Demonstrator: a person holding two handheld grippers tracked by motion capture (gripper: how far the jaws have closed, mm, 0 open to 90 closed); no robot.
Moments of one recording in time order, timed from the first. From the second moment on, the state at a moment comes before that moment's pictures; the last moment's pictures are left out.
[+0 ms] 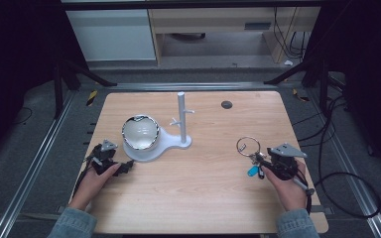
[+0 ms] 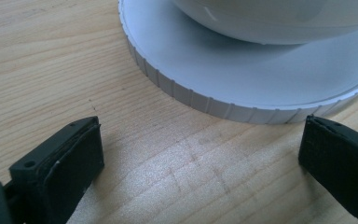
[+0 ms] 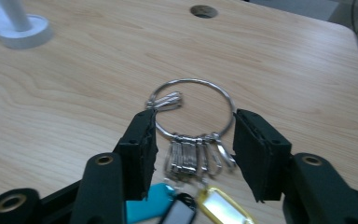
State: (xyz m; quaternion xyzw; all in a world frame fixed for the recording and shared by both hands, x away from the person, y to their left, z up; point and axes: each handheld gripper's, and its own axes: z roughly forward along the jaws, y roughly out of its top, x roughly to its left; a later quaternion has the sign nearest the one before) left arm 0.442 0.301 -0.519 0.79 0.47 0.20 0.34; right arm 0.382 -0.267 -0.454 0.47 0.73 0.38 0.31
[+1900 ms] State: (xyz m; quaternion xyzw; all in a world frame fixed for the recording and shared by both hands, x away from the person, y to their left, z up) left arm 0.442 0.301 -0.519 0.79 0.47 0.20 0.34; right arm 0.435 -0.292 -0.500 0.48 0.77 0.33 0.25
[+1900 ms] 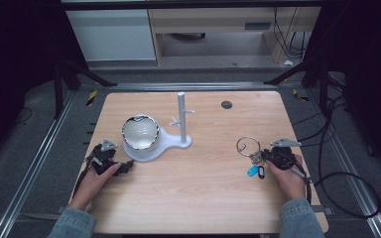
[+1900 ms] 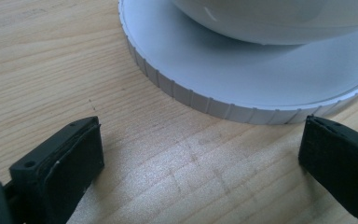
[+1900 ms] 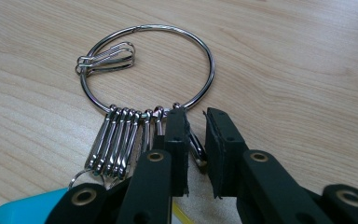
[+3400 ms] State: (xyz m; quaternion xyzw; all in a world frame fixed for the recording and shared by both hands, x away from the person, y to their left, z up) left arm 0.442 0.301 -0.518 0.79 0.46 0.20 0.34; right arm 0.418 -0.255 -0.442 0.42 0.77 0.40 0.26
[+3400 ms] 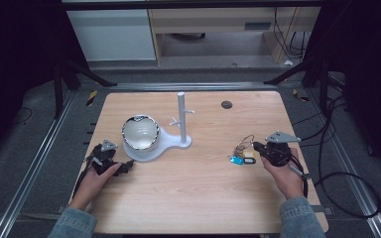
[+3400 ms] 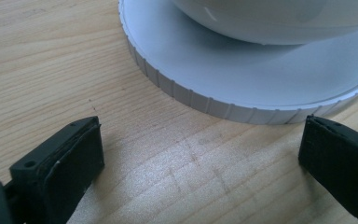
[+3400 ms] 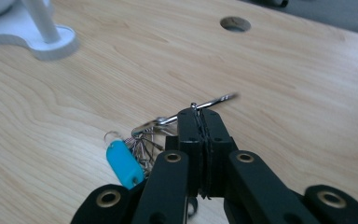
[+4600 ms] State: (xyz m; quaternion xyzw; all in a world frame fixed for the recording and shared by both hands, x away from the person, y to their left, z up) left arm 0.442 0.301 -0.518 0.79 0.46 0.20 0.34; right arm 0.426 -0.220 -0.331 0.36 0.80 0.39 0.29
